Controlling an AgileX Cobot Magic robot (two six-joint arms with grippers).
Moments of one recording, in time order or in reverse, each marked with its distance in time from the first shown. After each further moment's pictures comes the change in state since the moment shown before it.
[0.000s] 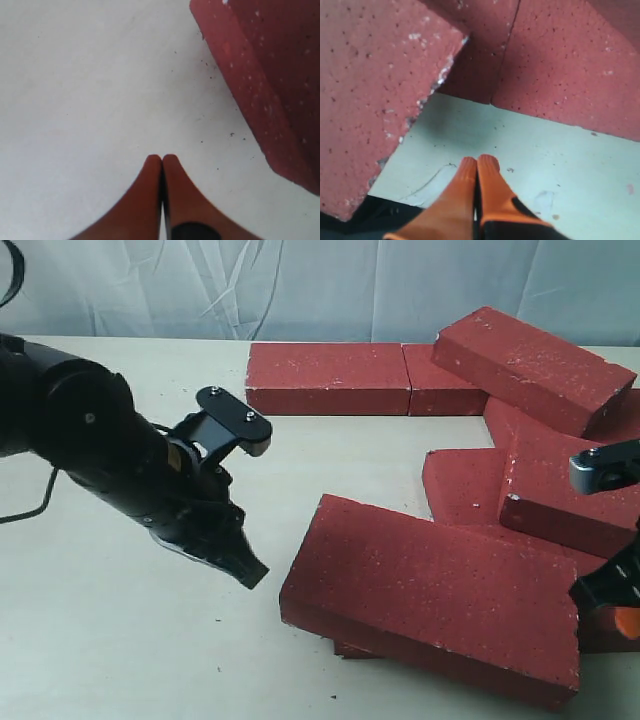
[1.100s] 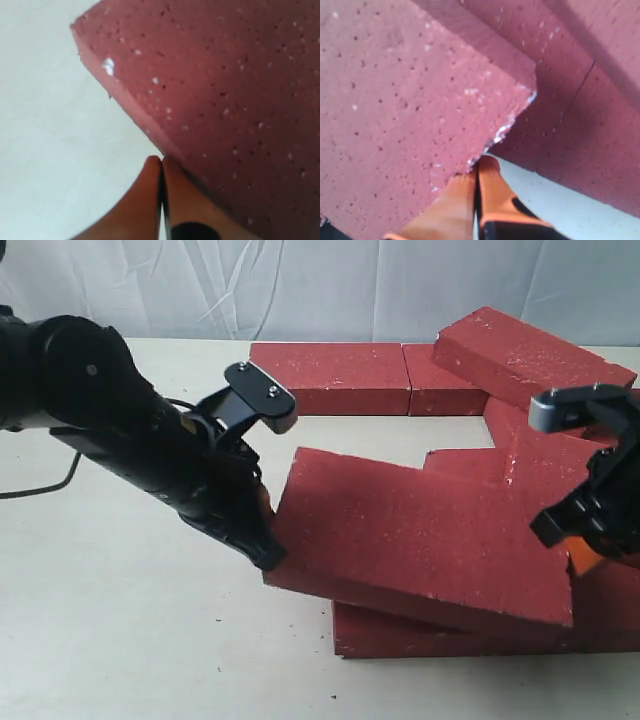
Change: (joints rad) left arm 0.008 -0.002 -0.059 -0.273 0.008 0.350; right arm -0.005 0.119 -0.172 0.200 0.027 -0.213
